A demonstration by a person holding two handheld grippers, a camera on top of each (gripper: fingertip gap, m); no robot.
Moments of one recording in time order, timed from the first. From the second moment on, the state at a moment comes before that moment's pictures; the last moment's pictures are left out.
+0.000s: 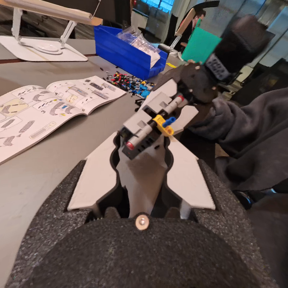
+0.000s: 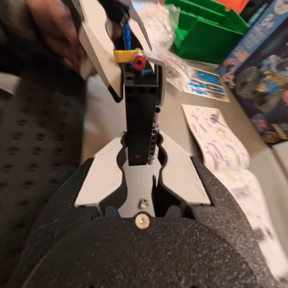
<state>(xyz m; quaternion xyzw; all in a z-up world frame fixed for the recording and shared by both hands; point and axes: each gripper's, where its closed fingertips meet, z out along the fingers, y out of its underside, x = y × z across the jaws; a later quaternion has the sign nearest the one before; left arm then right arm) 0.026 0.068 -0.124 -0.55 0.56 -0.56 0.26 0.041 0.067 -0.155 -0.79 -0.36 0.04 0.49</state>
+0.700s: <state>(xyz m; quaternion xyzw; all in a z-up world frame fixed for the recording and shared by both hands) 0.025 0.085 -0.181 -0.64 0.60 -0.44 0.21 0.118 0.088 -0.183 -0.72 -0.39 -0.45 0.34</state>
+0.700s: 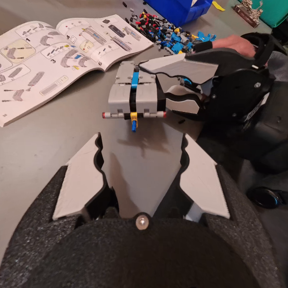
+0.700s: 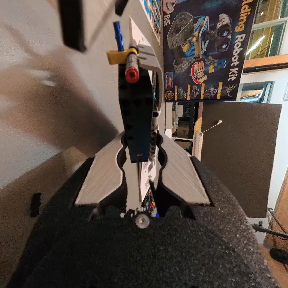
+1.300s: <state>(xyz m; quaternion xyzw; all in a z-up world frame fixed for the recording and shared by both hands) 0.033 0.086 -0.221 -0.62 0.69 -0.32 0.20 0.081 0.084 -0.210 -0.69 -0.47 -0.44 0.33</state>
